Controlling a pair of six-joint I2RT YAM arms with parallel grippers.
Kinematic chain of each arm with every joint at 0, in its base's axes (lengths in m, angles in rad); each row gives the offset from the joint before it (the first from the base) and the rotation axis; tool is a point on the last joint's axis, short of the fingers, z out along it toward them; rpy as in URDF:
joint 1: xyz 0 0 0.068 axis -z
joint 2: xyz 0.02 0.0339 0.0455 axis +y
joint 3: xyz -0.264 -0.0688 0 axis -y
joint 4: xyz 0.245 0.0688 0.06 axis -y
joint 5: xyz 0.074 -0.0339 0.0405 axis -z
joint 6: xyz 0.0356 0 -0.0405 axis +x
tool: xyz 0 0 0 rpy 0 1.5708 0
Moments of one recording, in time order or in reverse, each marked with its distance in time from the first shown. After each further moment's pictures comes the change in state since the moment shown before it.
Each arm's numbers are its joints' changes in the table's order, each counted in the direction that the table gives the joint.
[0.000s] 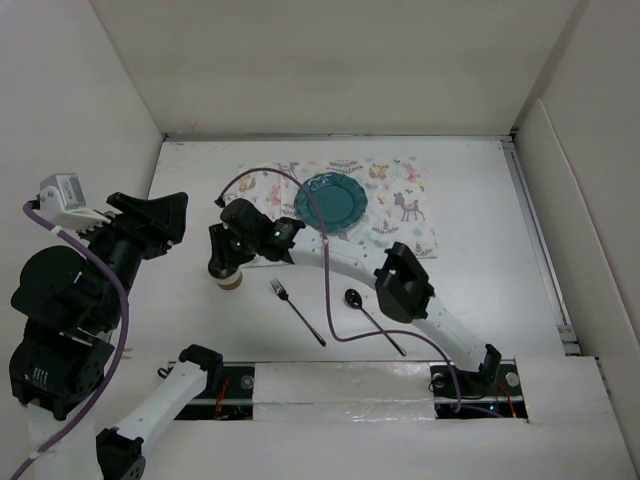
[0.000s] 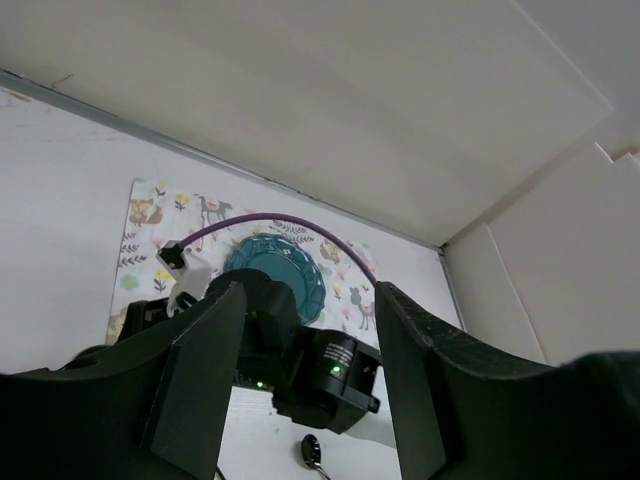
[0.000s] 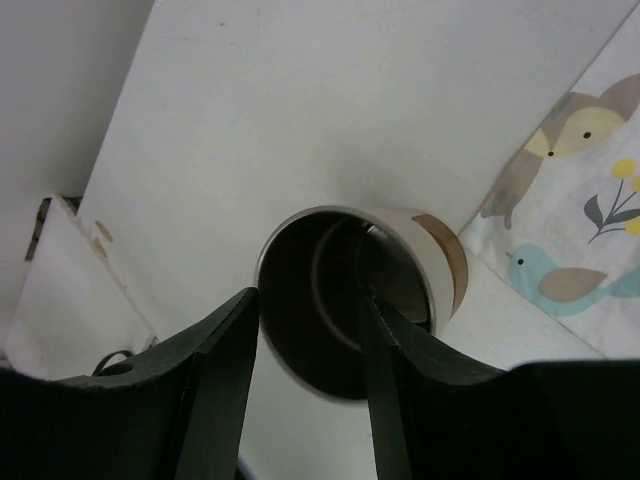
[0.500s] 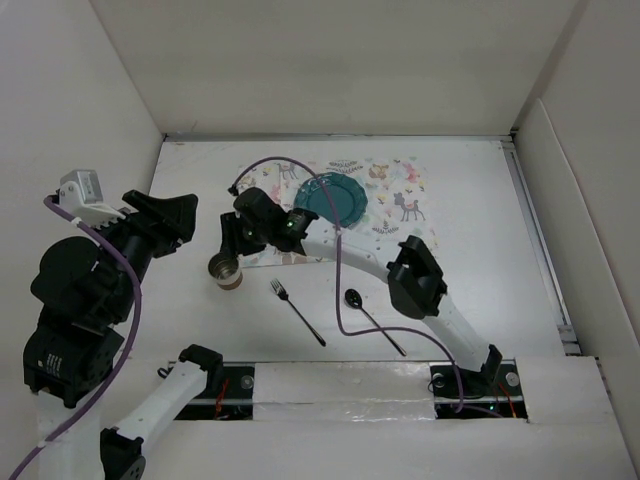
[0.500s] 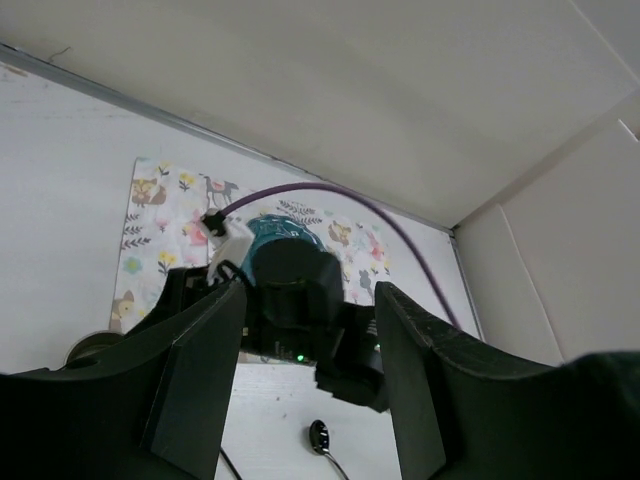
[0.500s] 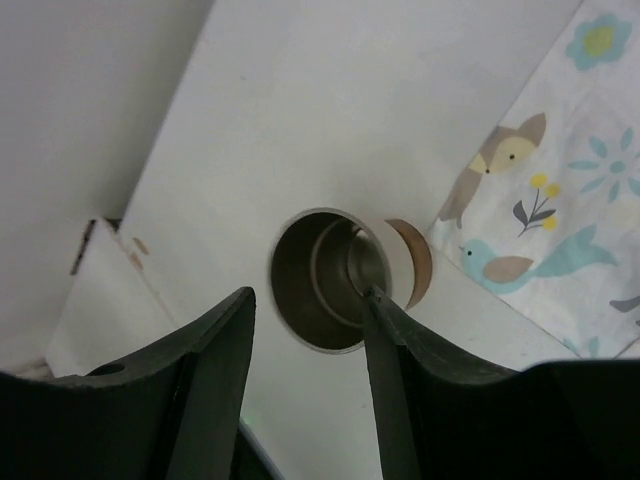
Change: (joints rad) left arm 0.000 0.000 -0.065 0.014 0.016 -0.001; right arm 0.053 -0.169 -0.159 0.068 -0.021 0.009
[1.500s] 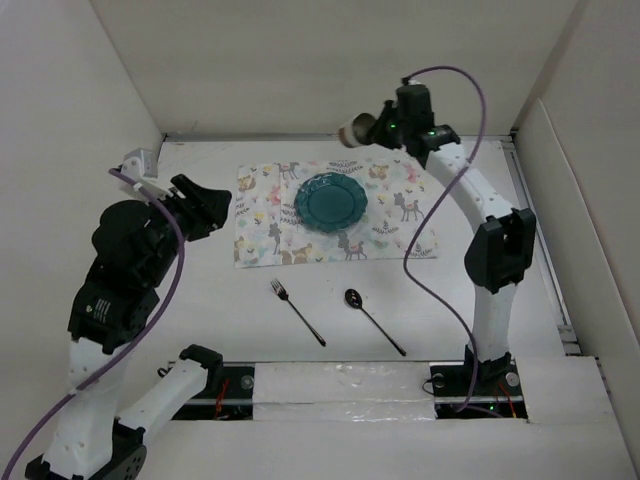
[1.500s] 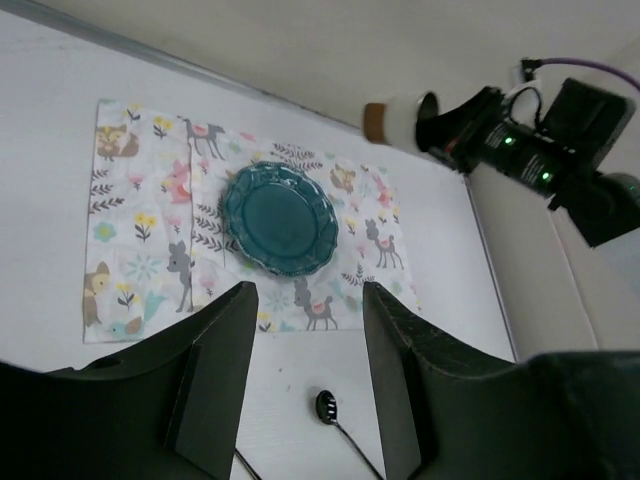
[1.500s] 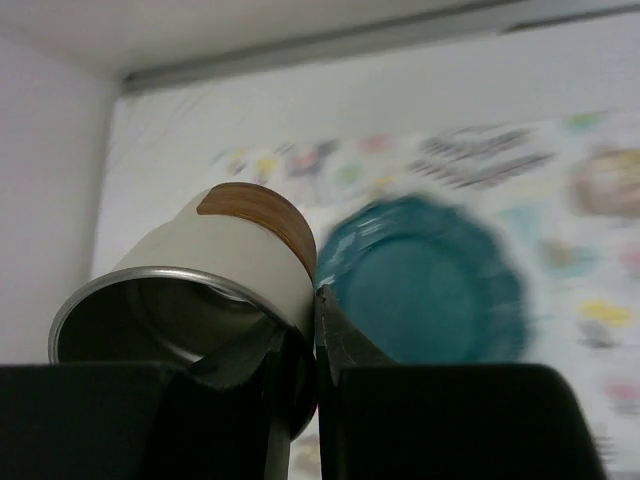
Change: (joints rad) left arm 0.000 0.056 -0.150 0.098 0.088 0.000; right arm 0.589 -0.279 -0.149 -0.024 0.043 -0.045
